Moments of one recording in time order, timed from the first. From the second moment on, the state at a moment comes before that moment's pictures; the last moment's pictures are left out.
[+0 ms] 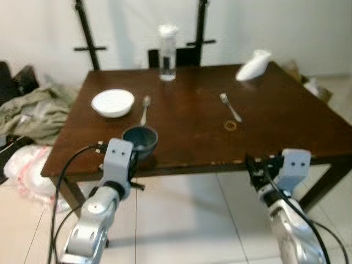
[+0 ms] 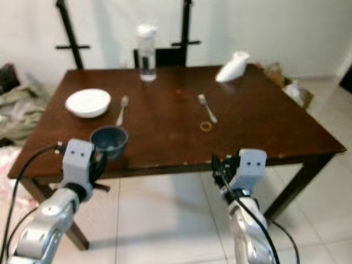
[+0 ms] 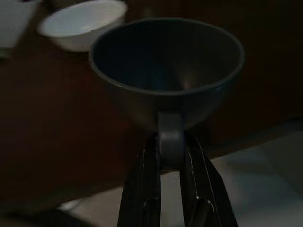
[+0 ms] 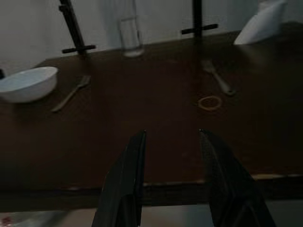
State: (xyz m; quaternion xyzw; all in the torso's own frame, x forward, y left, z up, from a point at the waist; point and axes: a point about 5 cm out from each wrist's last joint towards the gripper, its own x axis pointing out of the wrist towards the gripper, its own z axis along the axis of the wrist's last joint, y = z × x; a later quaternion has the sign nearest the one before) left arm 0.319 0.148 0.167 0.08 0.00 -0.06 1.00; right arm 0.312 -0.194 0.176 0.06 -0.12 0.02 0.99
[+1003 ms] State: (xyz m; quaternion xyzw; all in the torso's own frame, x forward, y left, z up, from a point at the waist) left arm 0.323 0.130 0.179 0.08 -0.05 -0.10 0.99; right arm 0.311 -0.210 0.197 0.06 -0.17 -0.03 0.98
